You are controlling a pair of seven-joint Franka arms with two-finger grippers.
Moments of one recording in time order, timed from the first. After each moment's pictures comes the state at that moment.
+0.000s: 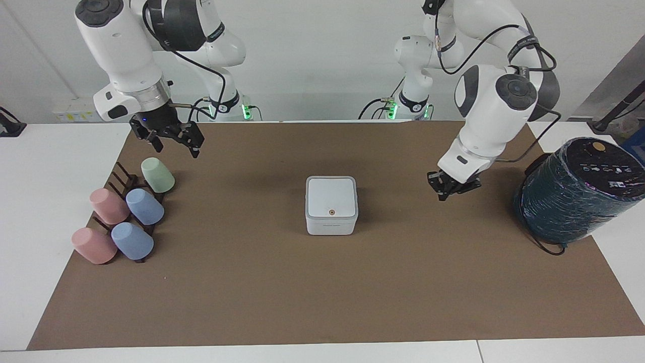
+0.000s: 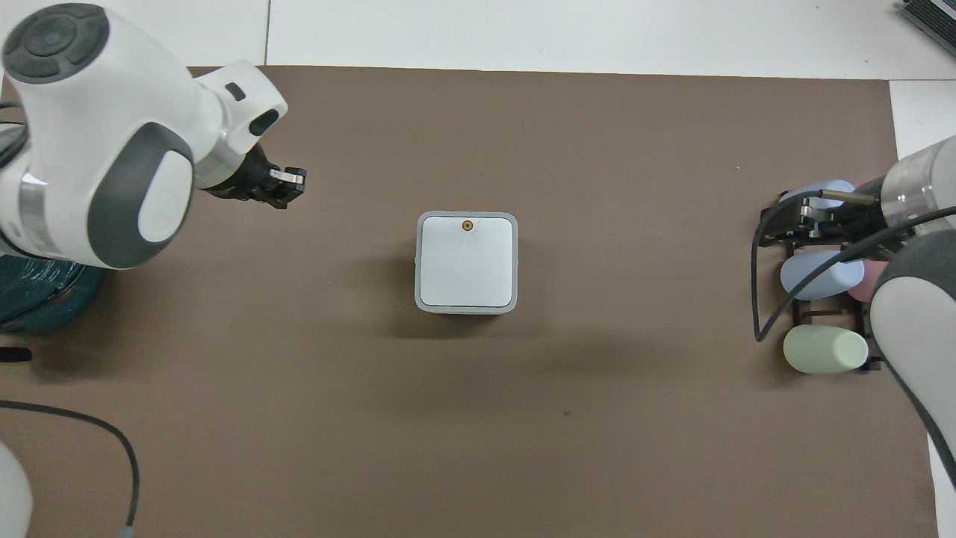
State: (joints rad) left arm -0.20 0.27 -0.01 -1.50 0.03 1.76 -0.01; right arm 0.02 -0.01 0.05 -1.69 -0.01 1.68 0.29
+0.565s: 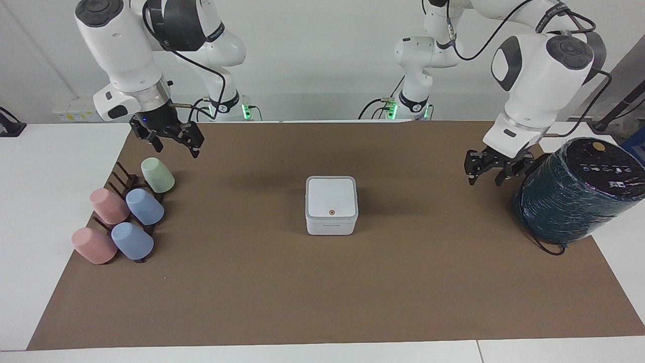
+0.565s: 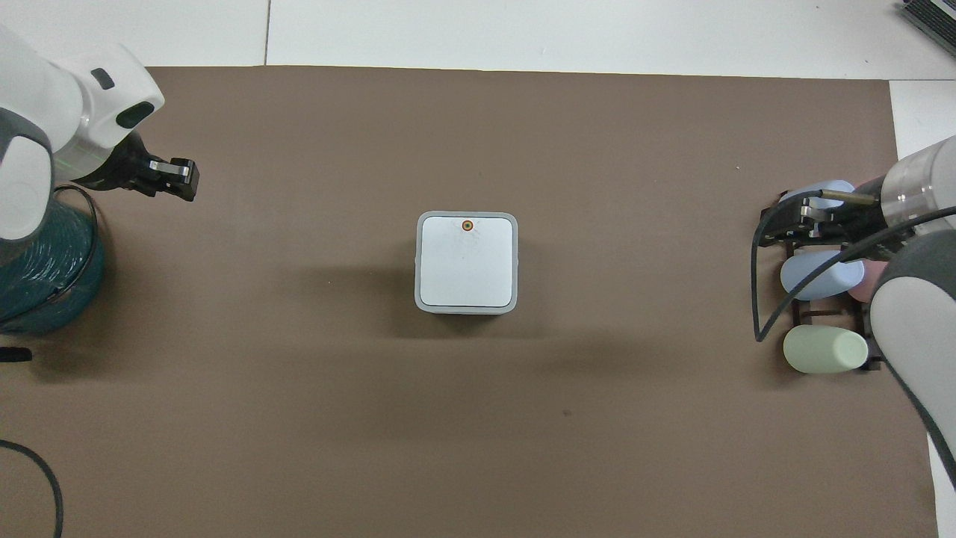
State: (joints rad) left arm -0.12 0.16 -0.01 -1.50 0.04 1.73 0.03; right arm 0.02 -0.01 0.05 -1.69 -0.01 1.68 0.29
